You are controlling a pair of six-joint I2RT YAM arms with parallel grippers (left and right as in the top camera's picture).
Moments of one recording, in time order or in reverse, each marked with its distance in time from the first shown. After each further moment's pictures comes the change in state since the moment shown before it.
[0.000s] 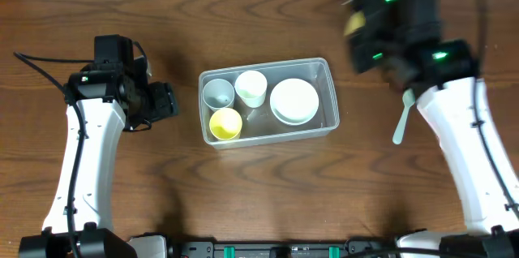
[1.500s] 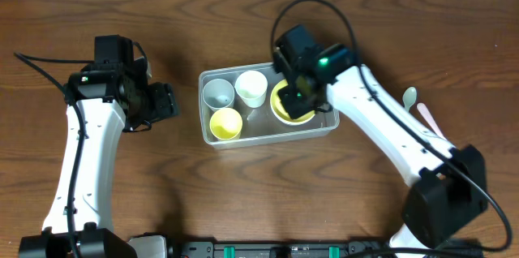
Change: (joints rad) left arm 0.000 0.000 0.000 -0.007 0.000 0.000; right arm 0.270 0.259 -0.002 -0.251 0.086 0.304
